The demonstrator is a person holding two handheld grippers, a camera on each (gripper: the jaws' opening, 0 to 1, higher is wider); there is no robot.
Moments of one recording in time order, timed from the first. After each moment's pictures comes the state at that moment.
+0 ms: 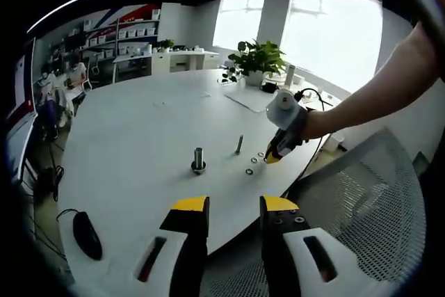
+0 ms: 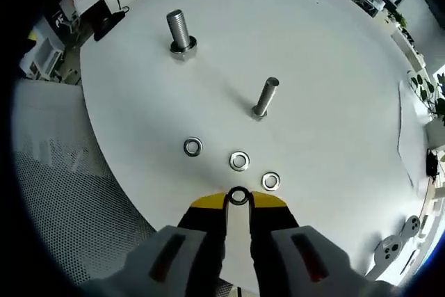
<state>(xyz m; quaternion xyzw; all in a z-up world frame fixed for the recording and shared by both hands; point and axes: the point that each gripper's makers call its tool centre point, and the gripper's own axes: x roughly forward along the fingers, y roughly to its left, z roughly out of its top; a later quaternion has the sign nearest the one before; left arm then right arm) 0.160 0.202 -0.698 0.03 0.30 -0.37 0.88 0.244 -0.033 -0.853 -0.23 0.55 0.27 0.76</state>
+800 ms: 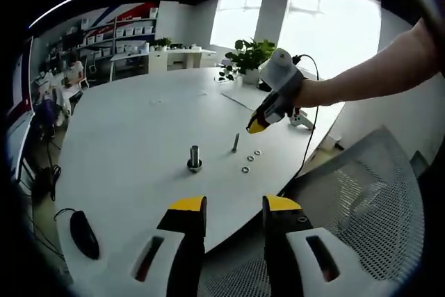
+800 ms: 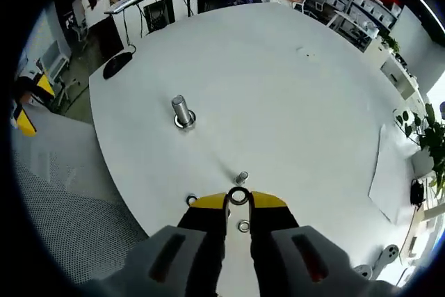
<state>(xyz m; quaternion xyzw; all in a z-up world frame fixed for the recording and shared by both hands) 0.156 0.199 -0.699 0.03 0.31 -0.38 0.87 0.298 -0.005 -0.781 -0.23 0.47 0.29 0.80</state>
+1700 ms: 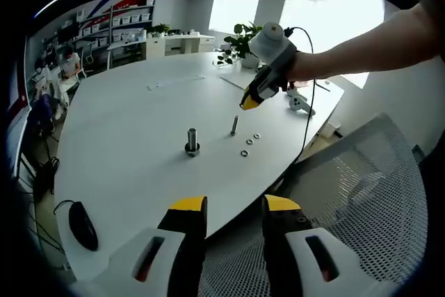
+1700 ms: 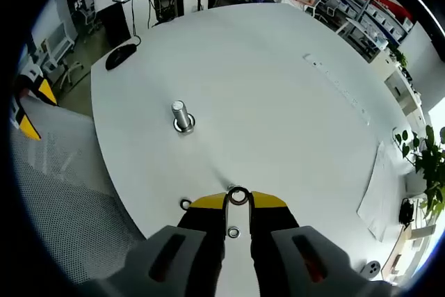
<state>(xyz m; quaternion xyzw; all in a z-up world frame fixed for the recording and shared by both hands) 0.148 0.202 -0.716 0.05 0.35 -0.38 0.86 0.314 0.006 -0.769 -0.27 0.47 0.31 0.78</state>
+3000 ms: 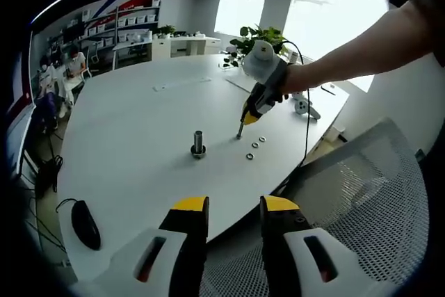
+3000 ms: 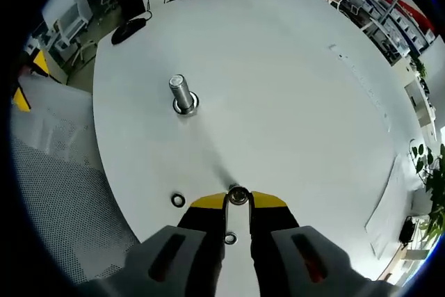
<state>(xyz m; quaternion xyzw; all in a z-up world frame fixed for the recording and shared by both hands) 0.153 0.206 -0.715 0.04 0.34 -0.36 0.87 0.318 0.008 -0.813 -0.31 0.50 0.35 0.73</state>
